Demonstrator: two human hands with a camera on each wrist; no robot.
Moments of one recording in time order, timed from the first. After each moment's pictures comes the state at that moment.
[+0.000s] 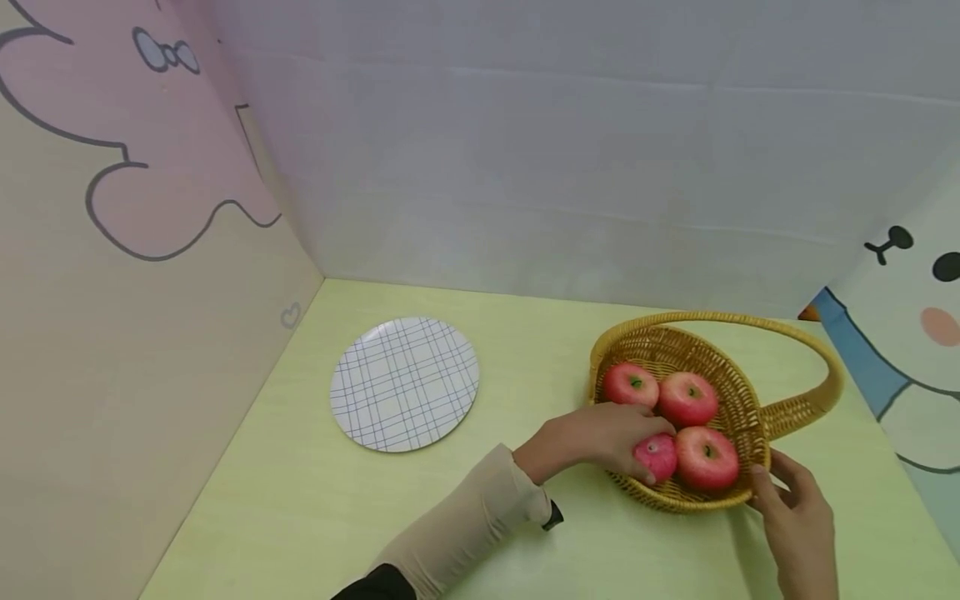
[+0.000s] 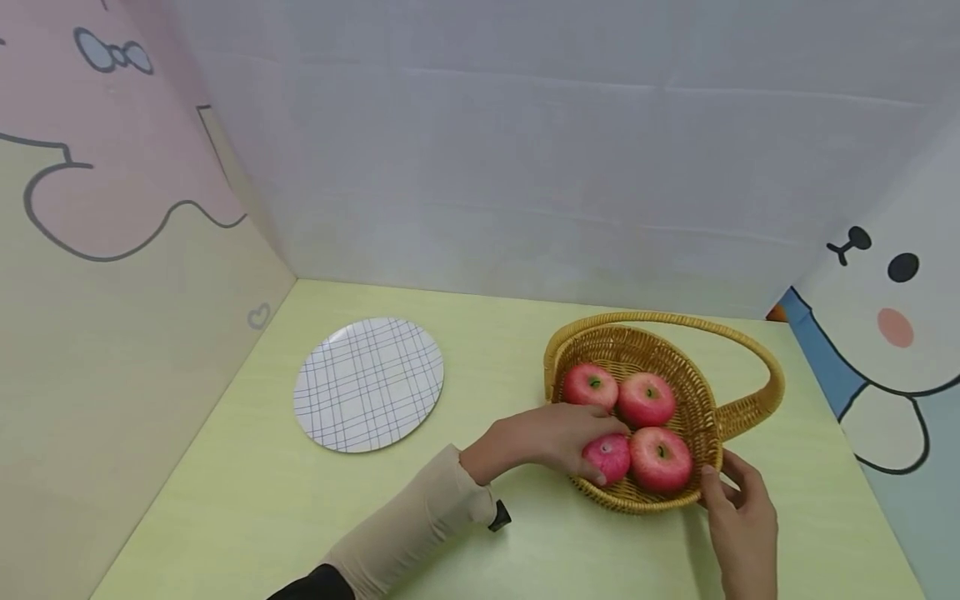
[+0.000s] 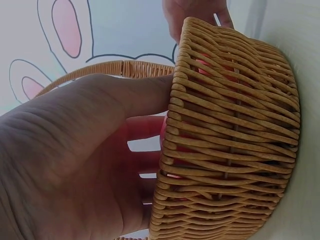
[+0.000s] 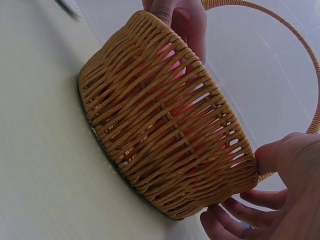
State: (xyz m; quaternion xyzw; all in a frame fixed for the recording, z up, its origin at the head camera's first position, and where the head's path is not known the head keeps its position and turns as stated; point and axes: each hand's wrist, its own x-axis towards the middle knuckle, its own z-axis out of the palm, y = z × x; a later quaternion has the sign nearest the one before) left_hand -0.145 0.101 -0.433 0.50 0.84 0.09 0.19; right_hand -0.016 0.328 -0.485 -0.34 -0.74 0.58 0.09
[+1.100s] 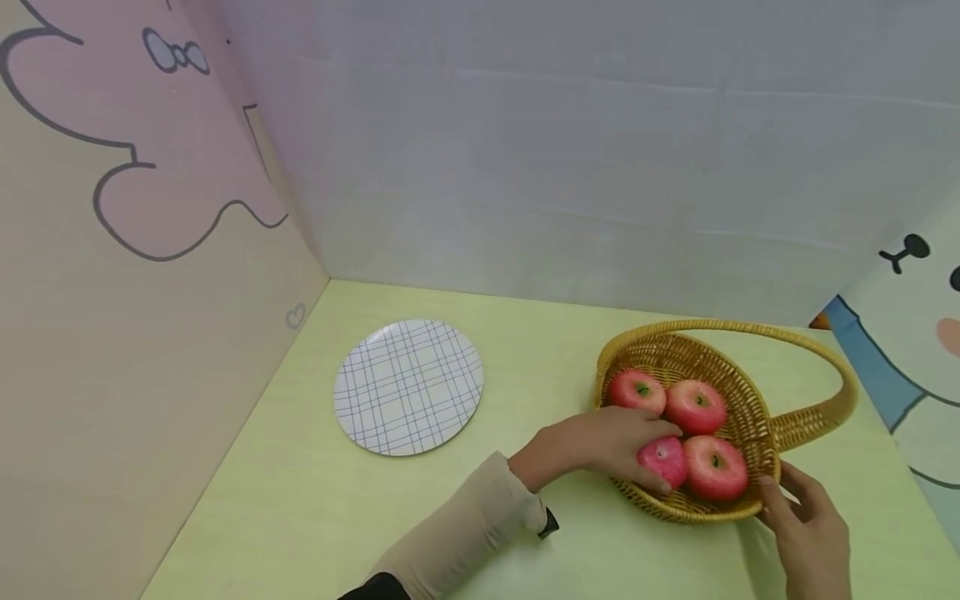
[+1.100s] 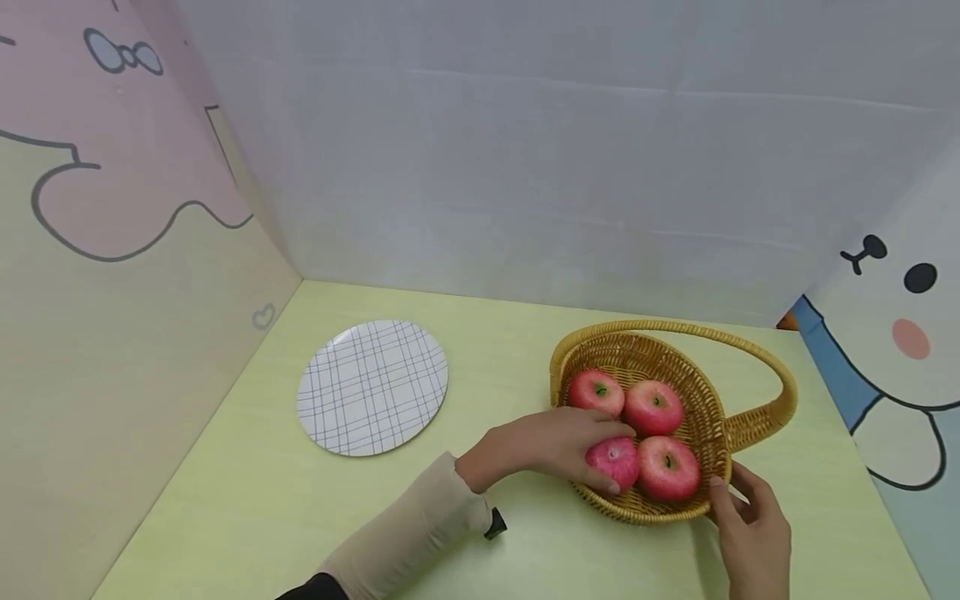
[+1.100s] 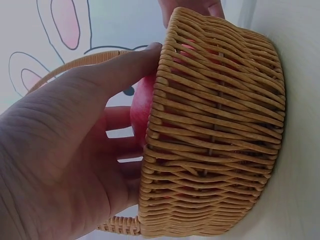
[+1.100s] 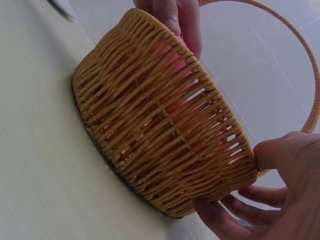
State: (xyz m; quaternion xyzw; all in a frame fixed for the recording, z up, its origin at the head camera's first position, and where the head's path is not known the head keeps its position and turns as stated) left_hand -0.152 0.095 -0.442 0.51 0.83 0.15 0.19; right_hand -0.018 0.335 -0.492 -0.36 -0.68 0.63 0.09
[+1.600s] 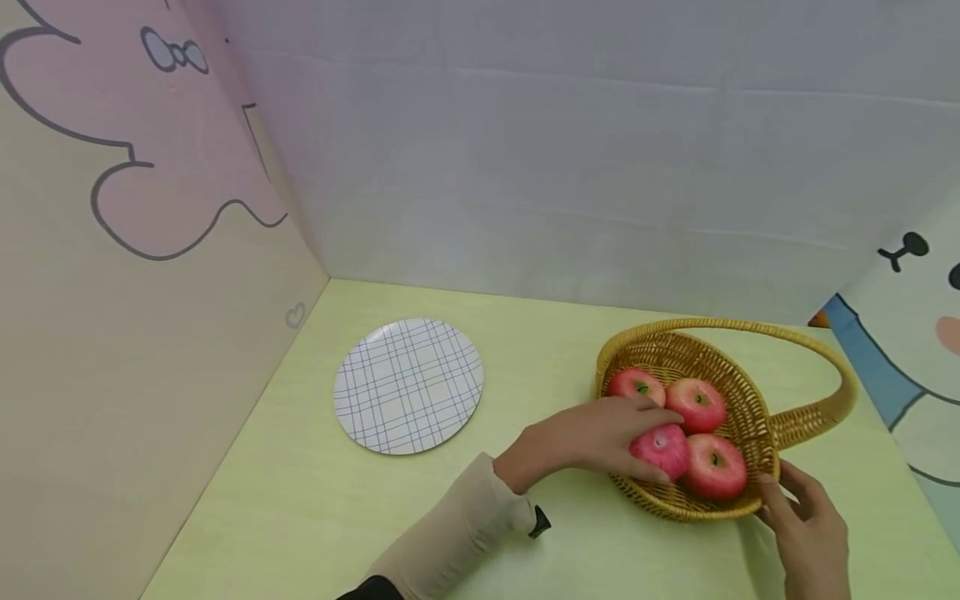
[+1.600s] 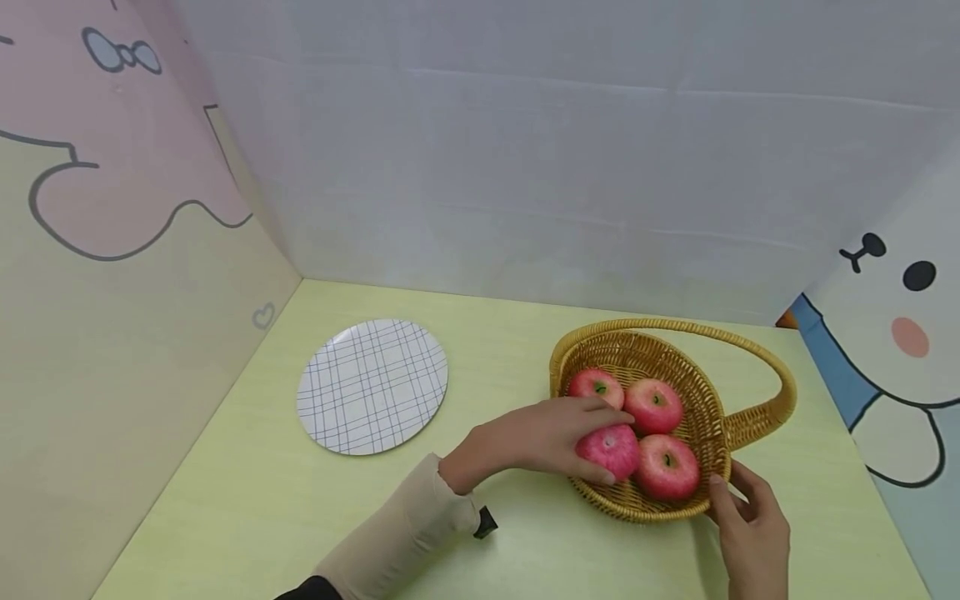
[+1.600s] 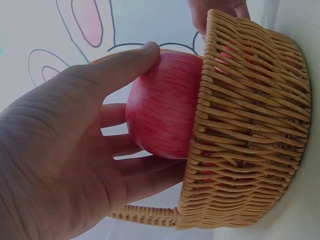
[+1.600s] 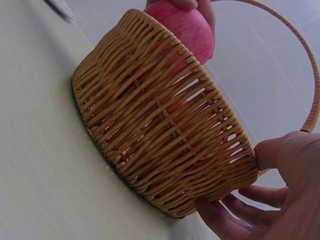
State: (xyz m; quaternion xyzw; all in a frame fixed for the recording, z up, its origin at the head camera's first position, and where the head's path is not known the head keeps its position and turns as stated) left_hand -0.151 0.080 -0.428 0.51 0.83 0.17 0.16; right_hand -0.017 0.330 -0.487 -0.35 -0.66 0.65 0.11
